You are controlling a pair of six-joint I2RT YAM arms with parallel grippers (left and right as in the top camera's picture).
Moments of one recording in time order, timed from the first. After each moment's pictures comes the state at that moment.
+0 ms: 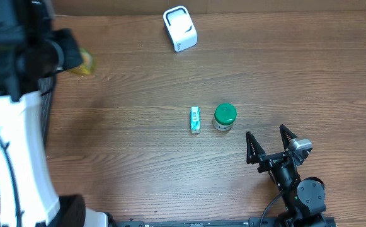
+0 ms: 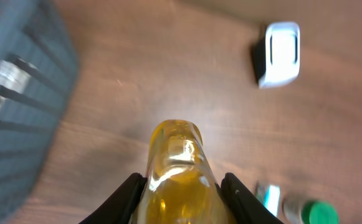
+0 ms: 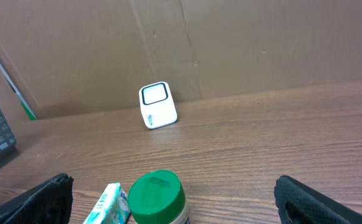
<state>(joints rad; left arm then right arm) 0.02 1.66 2.23 -1.49 0.02 -0.31 0.29 0.01 0.02 -0.03 0.02 0.25</state>
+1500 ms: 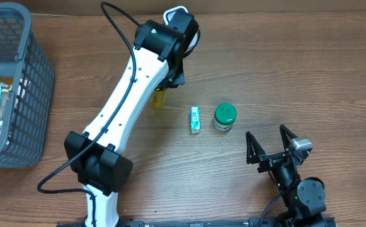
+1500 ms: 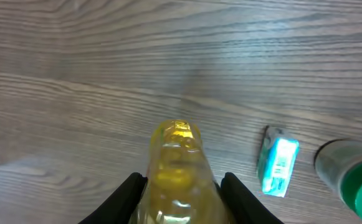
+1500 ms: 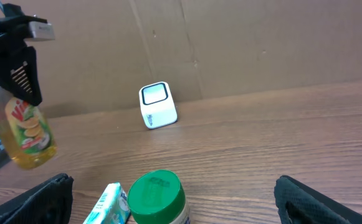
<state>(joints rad) -0.49 2.04 2.16 -1.55 -0.24 -0.60 0.29 0.01 0.02 -0.03 0.02 0.25</state>
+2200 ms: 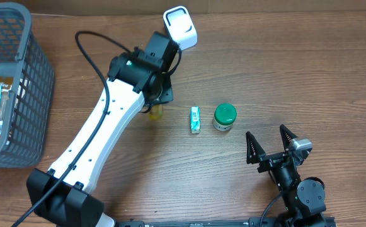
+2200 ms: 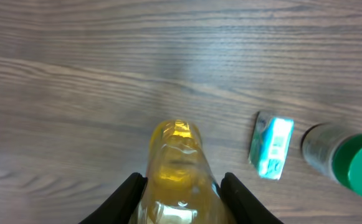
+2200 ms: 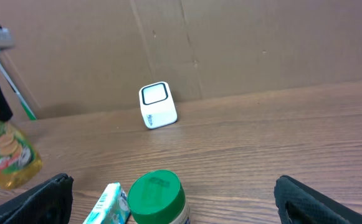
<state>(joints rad) -0.45 1.70 1.64 -1.22 -0.15 -0.61 0.29 0.01 0.02 -0.03 0.02 0.25</state>
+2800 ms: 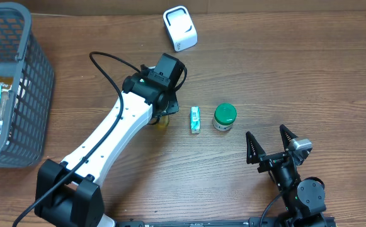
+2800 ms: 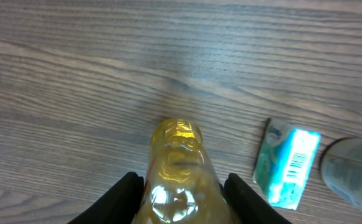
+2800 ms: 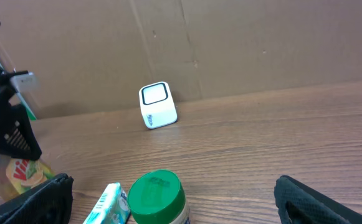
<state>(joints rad) -0.50 1.70 1.40 -0.99 -0.17 -0.70 0.29 0.01 0.02 -0.03 0.02 0.25</state>
